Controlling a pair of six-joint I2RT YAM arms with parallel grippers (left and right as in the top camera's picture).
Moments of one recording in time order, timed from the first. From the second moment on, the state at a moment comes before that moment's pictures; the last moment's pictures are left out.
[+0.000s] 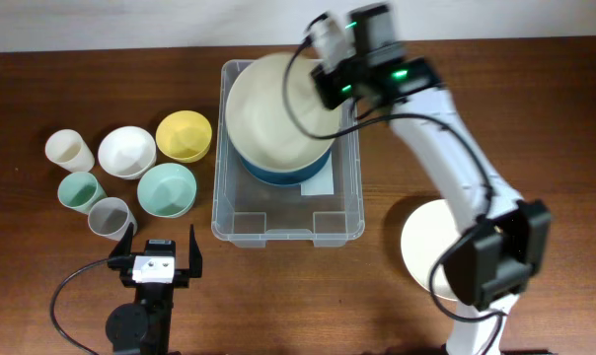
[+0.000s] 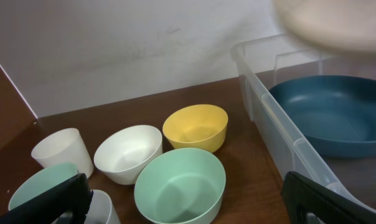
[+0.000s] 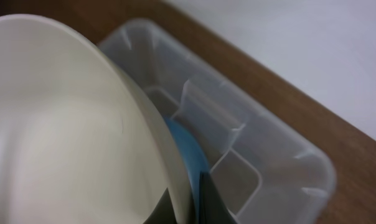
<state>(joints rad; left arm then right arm) 0.09 0.02 0.02 -0.07 0.08 0.21 0.36 2.01 1.92 -0.67 -0.24 -0.25</state>
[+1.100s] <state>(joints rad) 0.09 0.02 0.02 -0.07 0.08 0.21 0.24 2.03 2.03 -1.00 -0.08 -0.16</state>
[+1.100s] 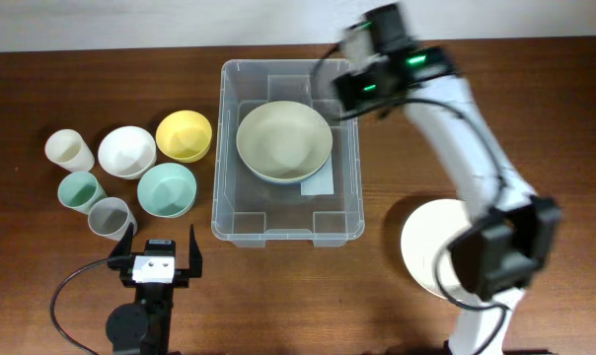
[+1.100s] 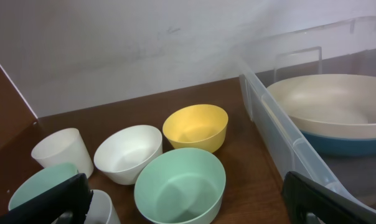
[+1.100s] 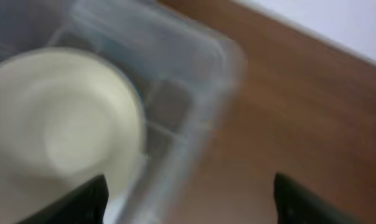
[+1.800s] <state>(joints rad) 0.09 0.02 0.02 -0.07 0.08 0.21 -0.03 1.92 1.66 -1.41 -0.12 -0.05</state>
